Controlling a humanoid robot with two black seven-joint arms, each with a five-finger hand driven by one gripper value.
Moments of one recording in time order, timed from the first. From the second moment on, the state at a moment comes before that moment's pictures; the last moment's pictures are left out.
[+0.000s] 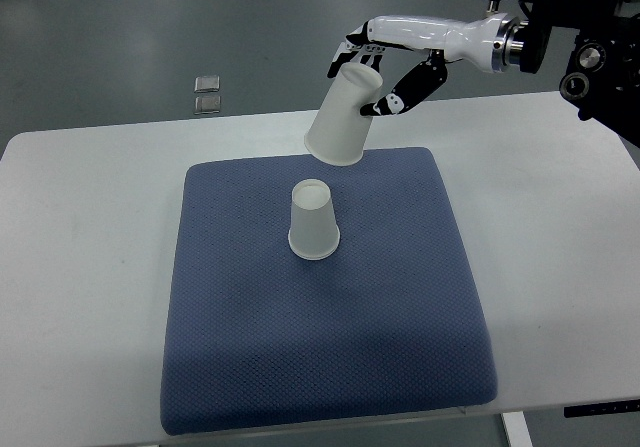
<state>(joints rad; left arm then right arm) 0.02 0.00 -0.16 -0.16 0.08 0.04 -0.05 1.16 -0.48 0.51 1.15 -1.45 0.38 0.29</state>
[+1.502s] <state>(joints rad) 0.02 0.00 -0.16 -0.16 0.08 0.04 -0.05 1.09 -0.36 0.48 1.19 -1.70 0.38 0.29</state>
